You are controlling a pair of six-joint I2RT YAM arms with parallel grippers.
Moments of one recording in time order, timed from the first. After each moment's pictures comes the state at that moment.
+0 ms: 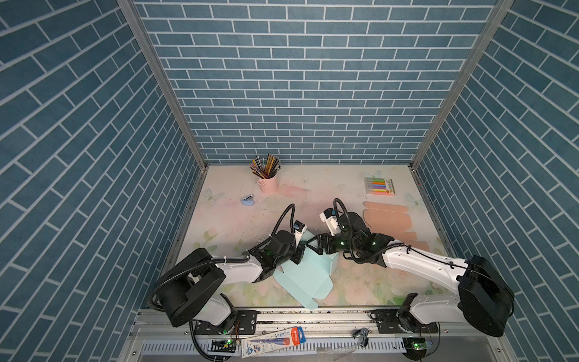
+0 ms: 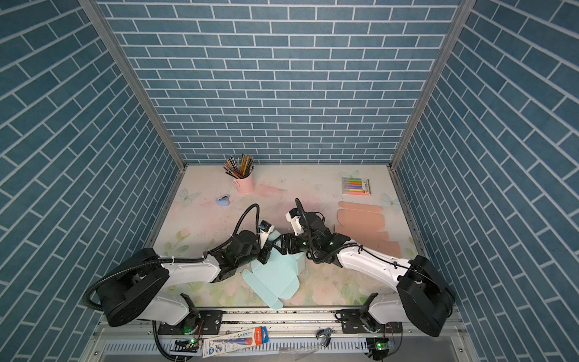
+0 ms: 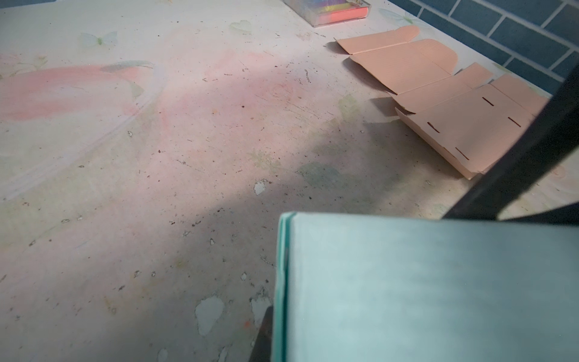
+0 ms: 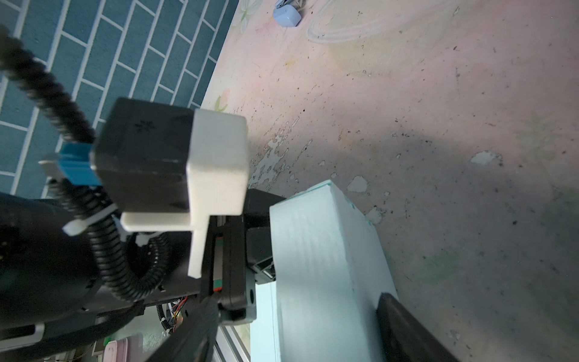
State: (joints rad) left arm -0.81 1.45 0.44 0.46 0.00 -0.19; right arm 0.87 1.32 0.74 -0.05 -0.35 0.63
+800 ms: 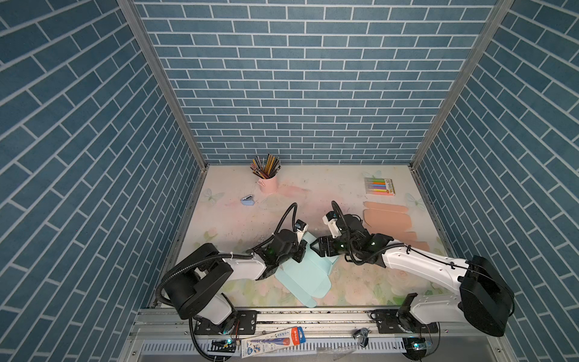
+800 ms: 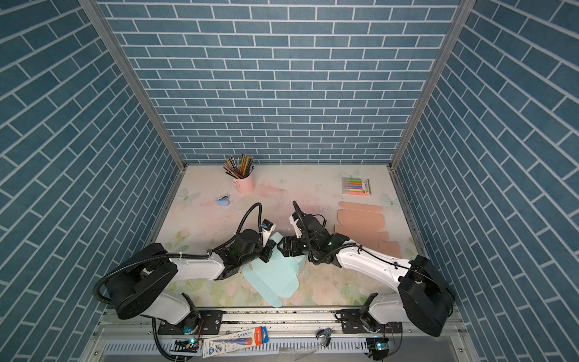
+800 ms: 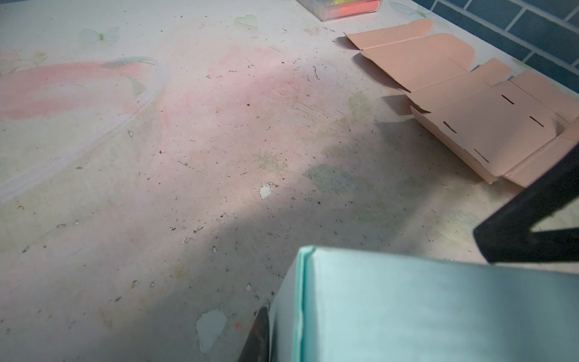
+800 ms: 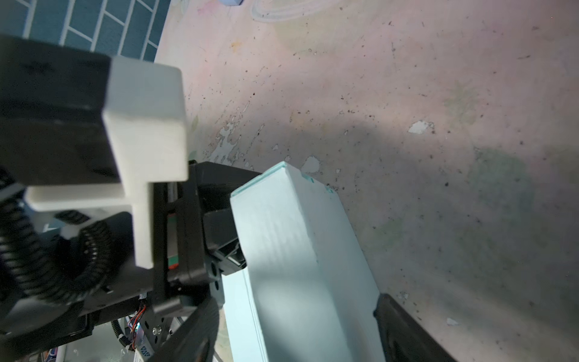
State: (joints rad) left arm -0.81 1.52 0.47 0.48 -0.02 -0.19; right arm 0.89 1.33 0.76 -0.20 -0.21 0.62
